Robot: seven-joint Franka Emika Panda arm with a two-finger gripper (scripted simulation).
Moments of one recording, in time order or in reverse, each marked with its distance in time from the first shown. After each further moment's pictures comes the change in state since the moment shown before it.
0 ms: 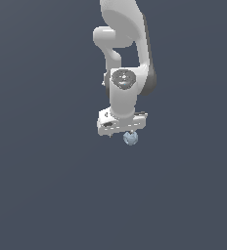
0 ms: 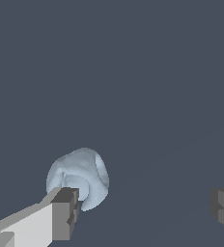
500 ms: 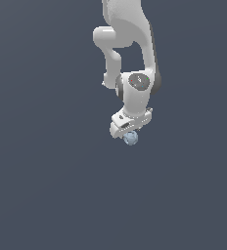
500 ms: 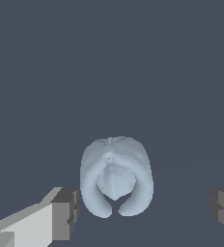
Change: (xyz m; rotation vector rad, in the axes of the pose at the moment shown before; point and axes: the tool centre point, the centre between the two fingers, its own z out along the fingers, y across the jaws) arm -0.018 -0.050 0.032 -0.024 0.016 -0.308
